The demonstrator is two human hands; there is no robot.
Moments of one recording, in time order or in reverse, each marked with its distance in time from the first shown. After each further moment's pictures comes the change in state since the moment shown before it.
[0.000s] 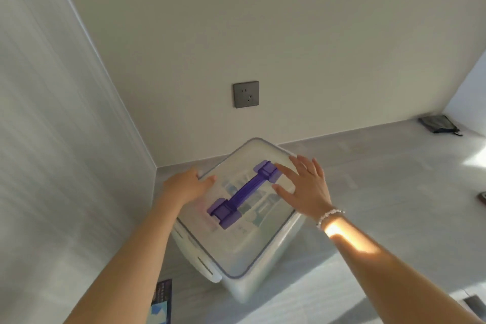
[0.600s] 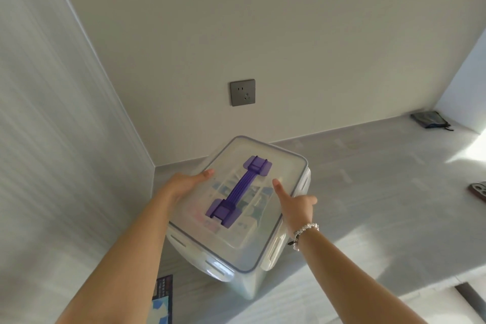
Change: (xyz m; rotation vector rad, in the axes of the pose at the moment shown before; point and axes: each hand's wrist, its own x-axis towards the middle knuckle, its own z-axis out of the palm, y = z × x) left_hand 0.003 -0.015 0.008 -0.753 -0.205 -0.197; right_hand -0.033 -0.051 0.016 1.247 0.067 1.045
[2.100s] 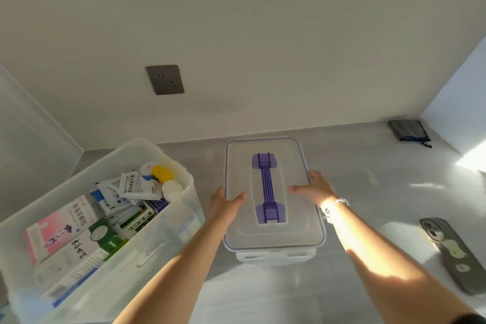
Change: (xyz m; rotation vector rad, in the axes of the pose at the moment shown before) left_hand 0.013 0.137 0.353 -0.224 0.152 -0.018; right_hand 0.296 -0.083 -0.223 -0.592 -0.372 -0.212
